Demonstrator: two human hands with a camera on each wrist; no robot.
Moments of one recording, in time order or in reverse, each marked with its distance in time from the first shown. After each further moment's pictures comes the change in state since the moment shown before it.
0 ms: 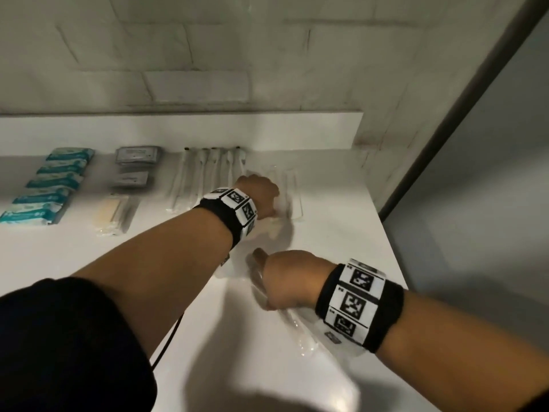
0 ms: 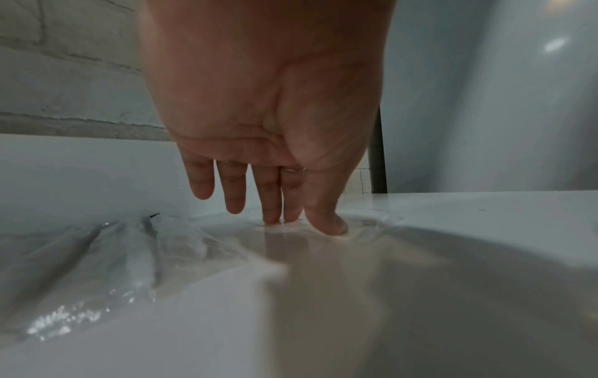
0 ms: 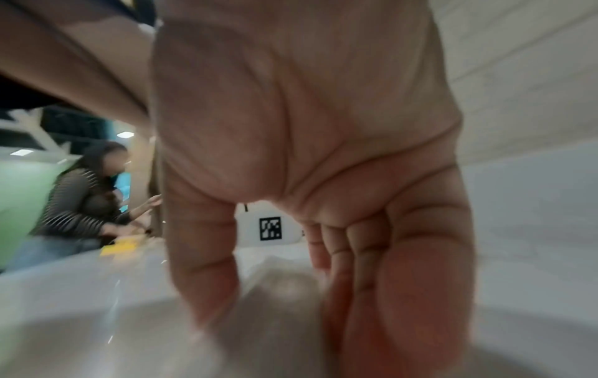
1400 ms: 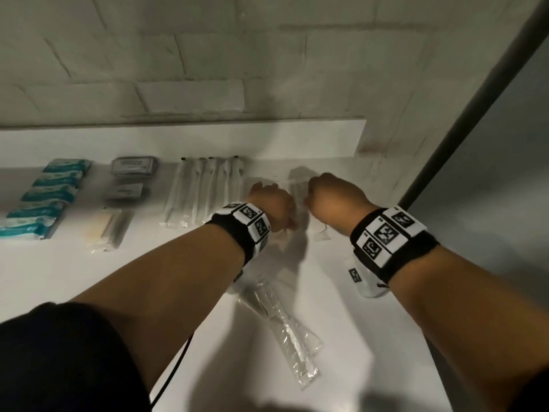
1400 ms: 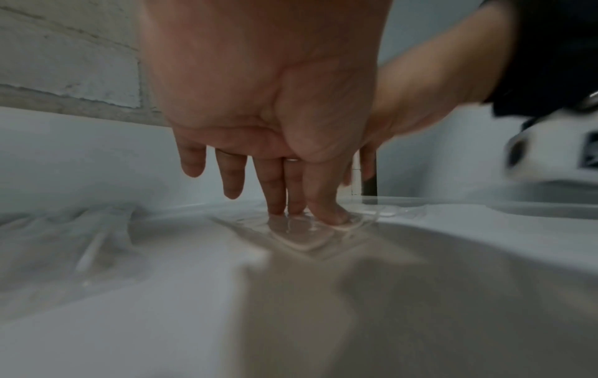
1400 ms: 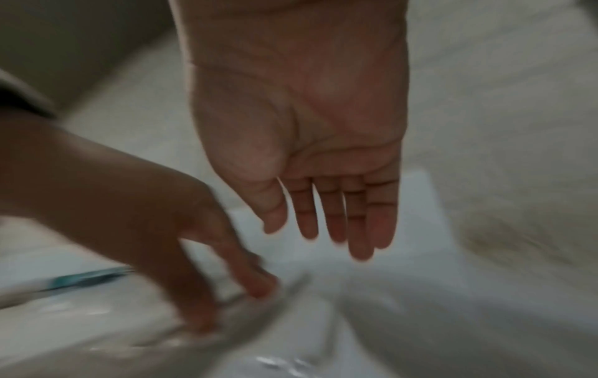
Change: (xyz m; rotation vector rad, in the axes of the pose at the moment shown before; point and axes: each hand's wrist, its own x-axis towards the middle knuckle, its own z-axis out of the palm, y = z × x) left_hand 0.018 0.030 -0.008 -0.120 0.022 0.007; right_hand 0.048 0.139 -0.058 0.138 0.523 0.290
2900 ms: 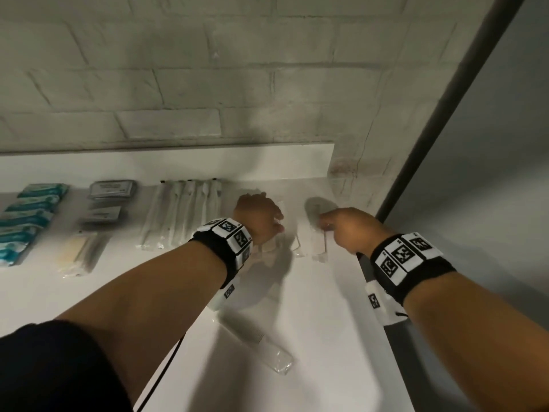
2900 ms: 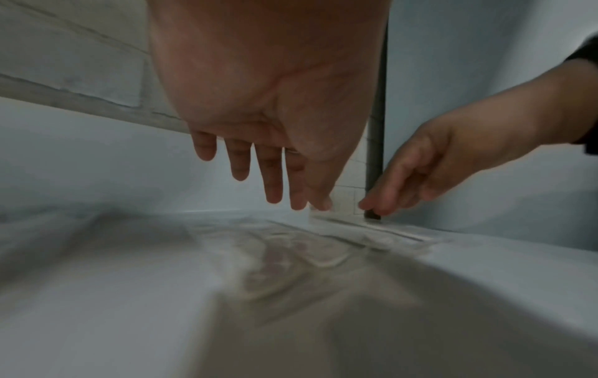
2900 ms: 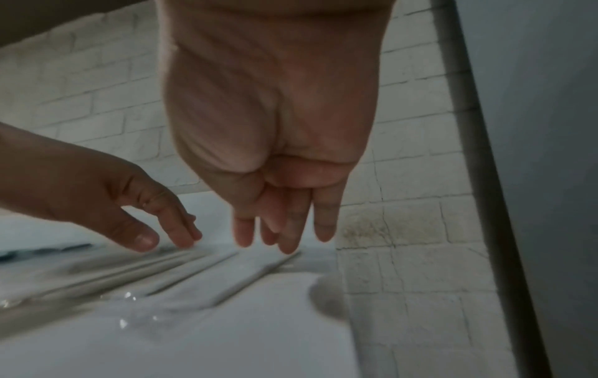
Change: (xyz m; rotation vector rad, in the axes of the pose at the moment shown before) left_hand 0.013 0.014 -0.006 -0.058 0.196 0.046; right_hand -0.043 0.075 -0.010 0.069 -0.169 0.053
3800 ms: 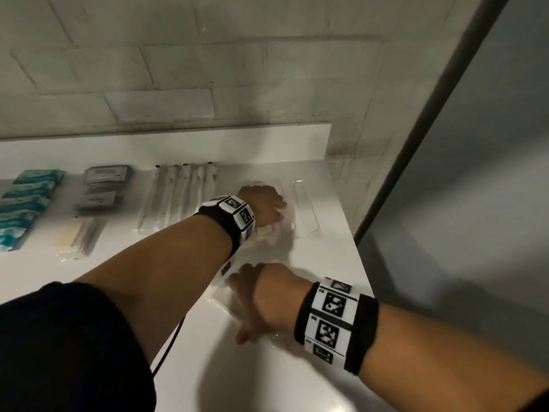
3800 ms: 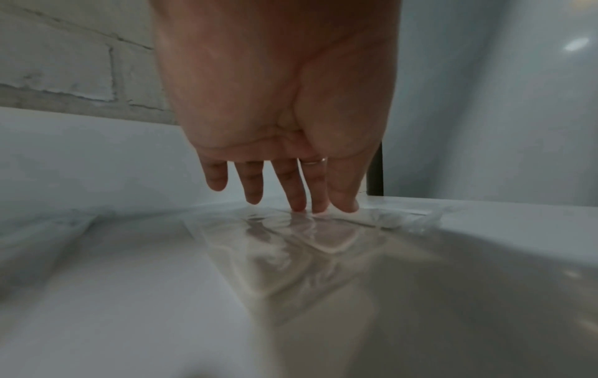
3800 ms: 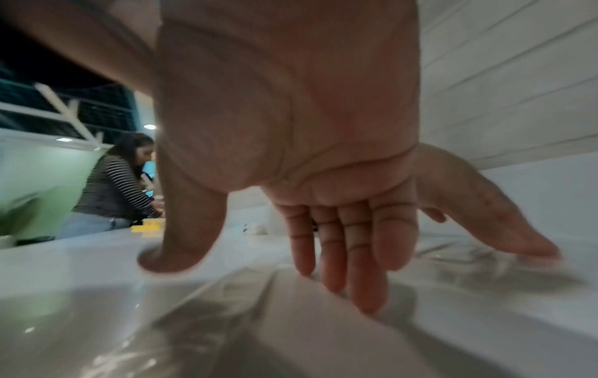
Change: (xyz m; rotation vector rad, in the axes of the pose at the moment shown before) left_hand 0.010 0.004 0.008 -0.044 -0.238 -0.002; right_hand -0.068 -0.140 0.065 -0.289 -0.231 -0.459
